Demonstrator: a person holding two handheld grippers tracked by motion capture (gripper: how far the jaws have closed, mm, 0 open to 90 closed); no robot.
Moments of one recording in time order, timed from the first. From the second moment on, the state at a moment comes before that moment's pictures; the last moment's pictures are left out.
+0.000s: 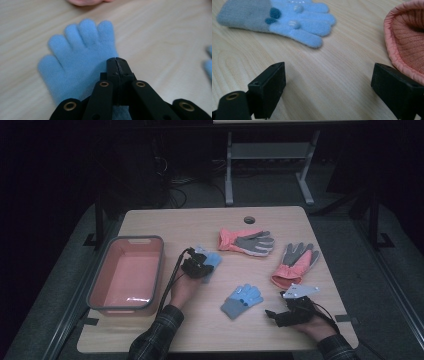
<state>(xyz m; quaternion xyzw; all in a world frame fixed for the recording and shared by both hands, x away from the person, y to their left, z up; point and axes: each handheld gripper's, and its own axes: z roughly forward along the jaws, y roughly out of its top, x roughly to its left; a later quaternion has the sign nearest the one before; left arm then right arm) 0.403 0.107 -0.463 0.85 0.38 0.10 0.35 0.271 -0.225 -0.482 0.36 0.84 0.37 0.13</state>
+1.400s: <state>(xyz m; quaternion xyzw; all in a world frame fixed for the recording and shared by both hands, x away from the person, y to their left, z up) 0.349 0.099 -0.462 0.89 0.30 0.08 0.34 0.272 -0.224 -0.482 0.36 0.84 0.37 0.14</state>
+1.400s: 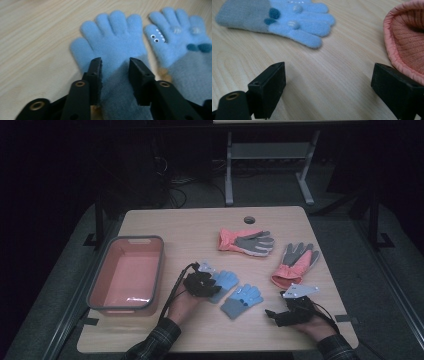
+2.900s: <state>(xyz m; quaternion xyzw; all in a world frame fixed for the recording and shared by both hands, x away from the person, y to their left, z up) 0.319 0.048 -0.446 0.89 0.25 0.00 0.38 0.272 -0.224 -0.482 0.36 0.84 0.37 0.14</state>
